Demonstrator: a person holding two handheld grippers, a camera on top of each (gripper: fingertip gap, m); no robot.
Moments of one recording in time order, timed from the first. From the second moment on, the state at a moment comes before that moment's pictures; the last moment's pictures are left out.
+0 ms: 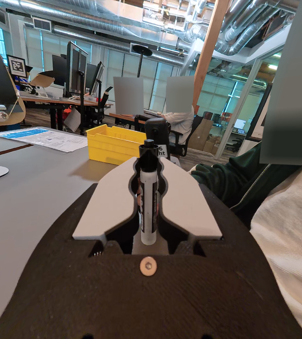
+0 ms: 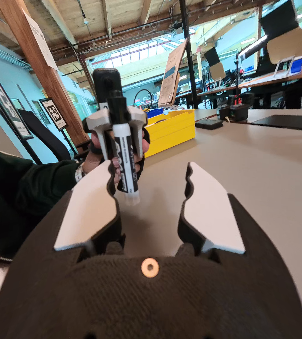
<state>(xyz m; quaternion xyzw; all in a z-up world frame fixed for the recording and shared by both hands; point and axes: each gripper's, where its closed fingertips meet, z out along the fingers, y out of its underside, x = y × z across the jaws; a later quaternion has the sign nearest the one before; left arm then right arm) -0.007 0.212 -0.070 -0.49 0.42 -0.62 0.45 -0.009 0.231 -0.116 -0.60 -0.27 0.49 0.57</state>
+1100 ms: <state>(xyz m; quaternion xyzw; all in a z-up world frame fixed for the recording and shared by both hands) 0.021 0.184 -0.104 -0.52 0.43 -0.61 0.41 0.030 0.195 -0.086 -0.56 -0.32 0.47 0.60</state>
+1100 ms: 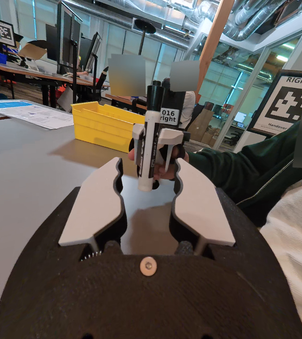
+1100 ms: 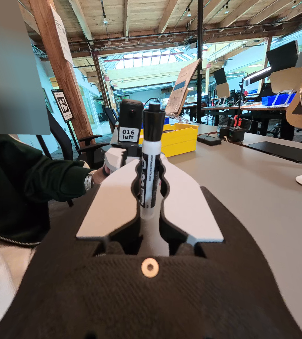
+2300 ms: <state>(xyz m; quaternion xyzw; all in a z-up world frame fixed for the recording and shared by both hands) 0.038 0.078 -0.119 -0.51 0.46 -0.62 0.38 0.027 0.095 -0.080 -0.56 -0.36 0.50 0.55</state>
